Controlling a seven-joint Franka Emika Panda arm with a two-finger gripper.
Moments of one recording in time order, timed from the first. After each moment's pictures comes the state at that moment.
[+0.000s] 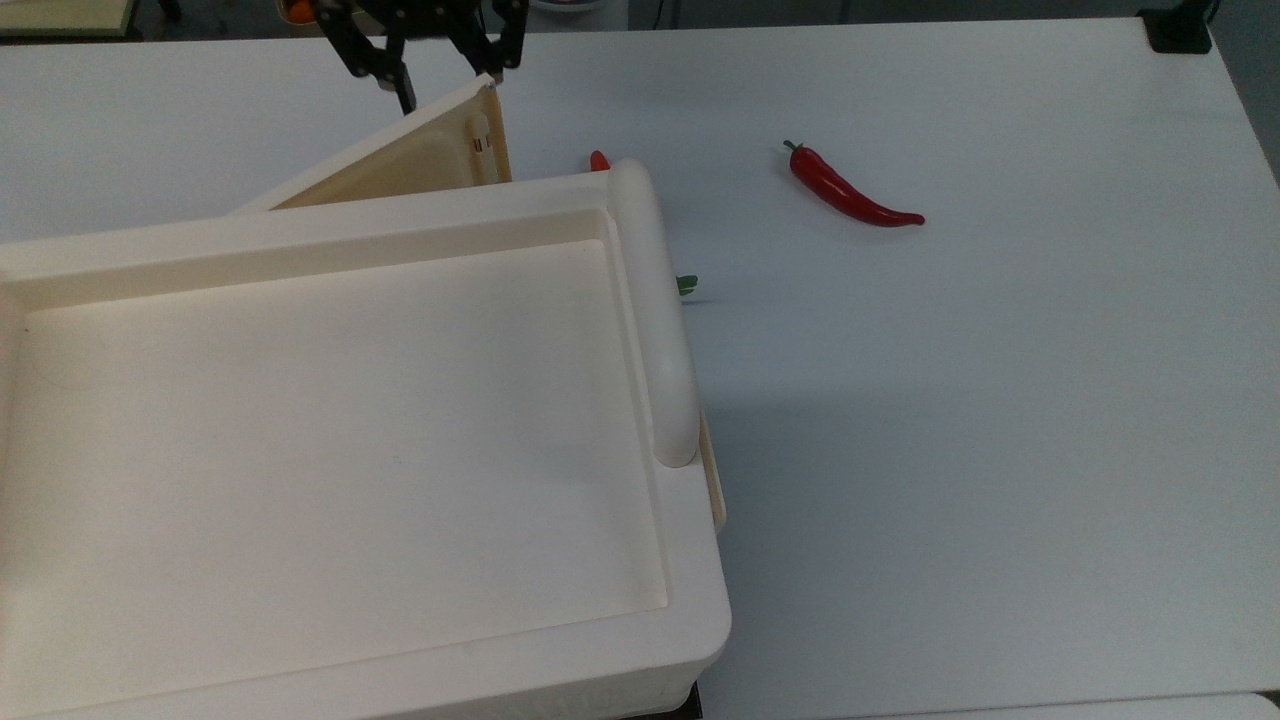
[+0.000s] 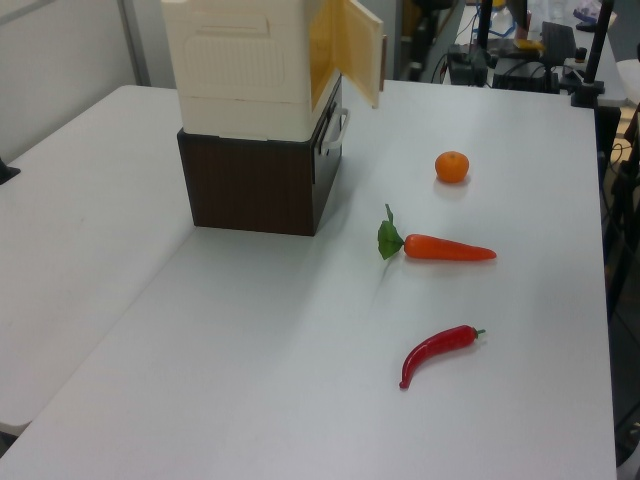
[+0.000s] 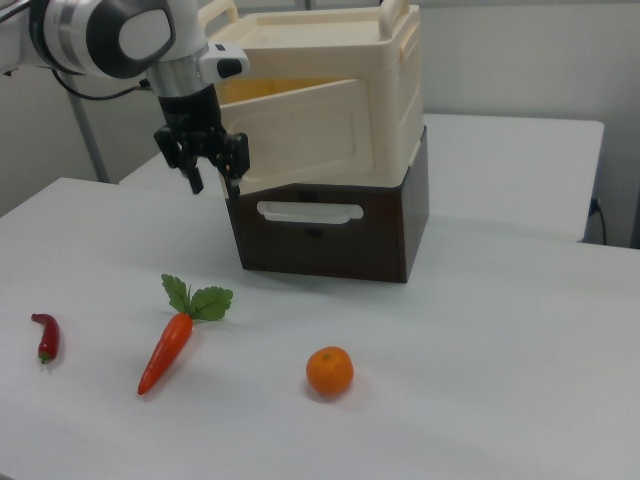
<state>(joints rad) 0.01 0.12 -0.04 -1.50 0.04 1.73 -0.16</state>
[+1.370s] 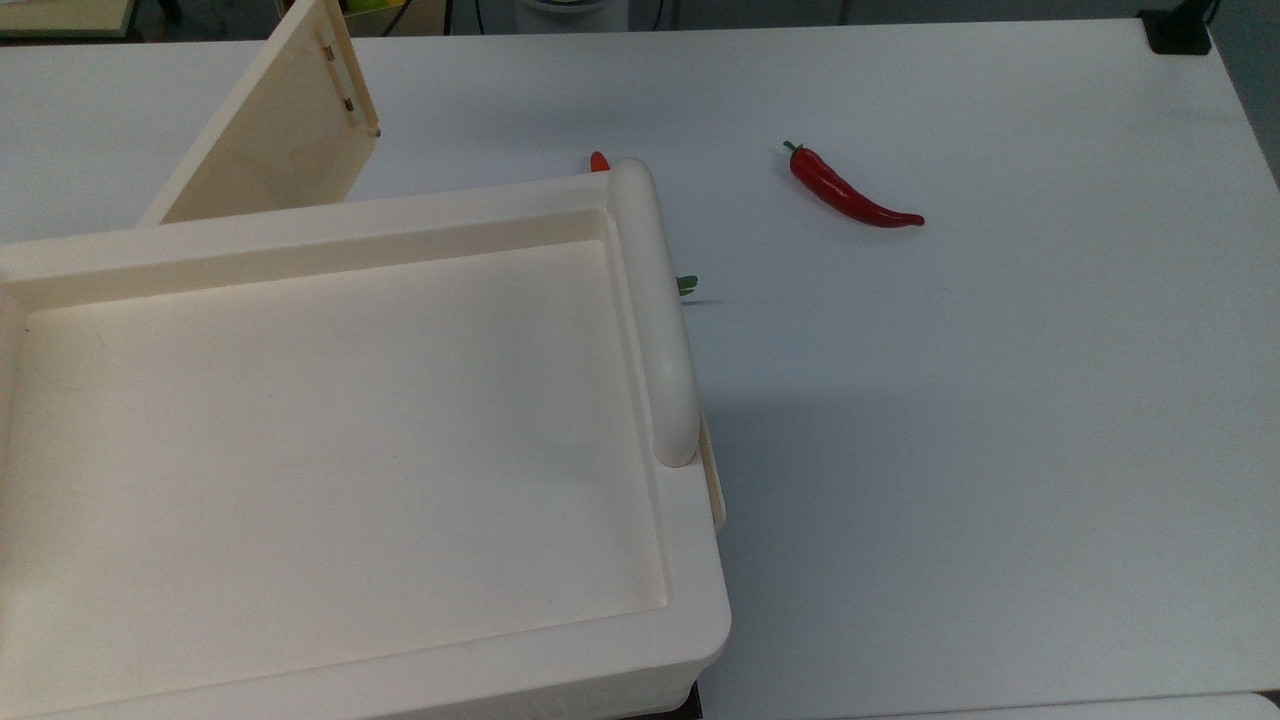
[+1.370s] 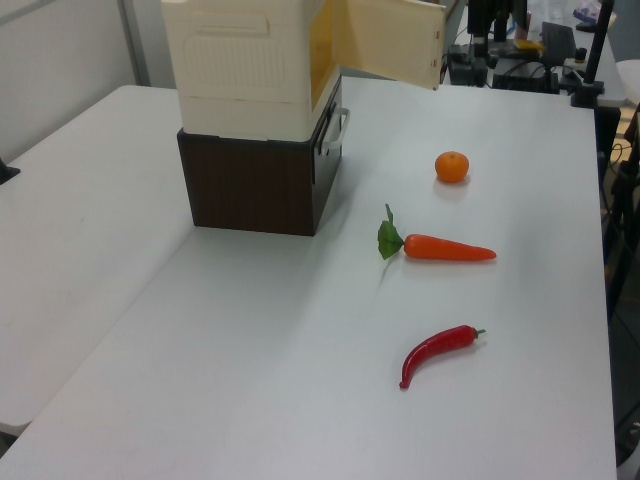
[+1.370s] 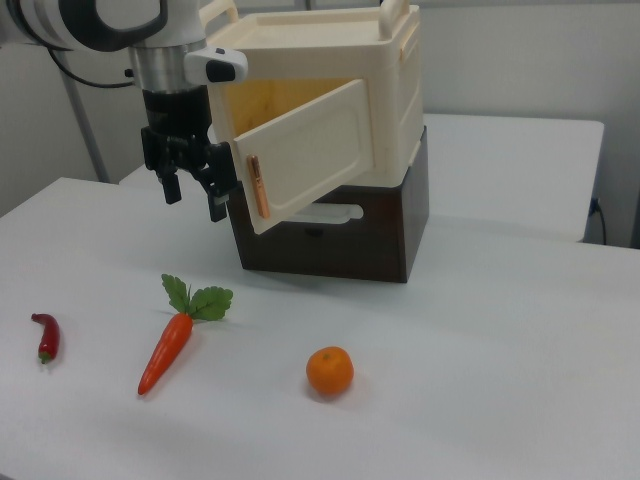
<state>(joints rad) -0.09 0.02 -0.03 -1.51 -0.01 1.43 0.03</state>
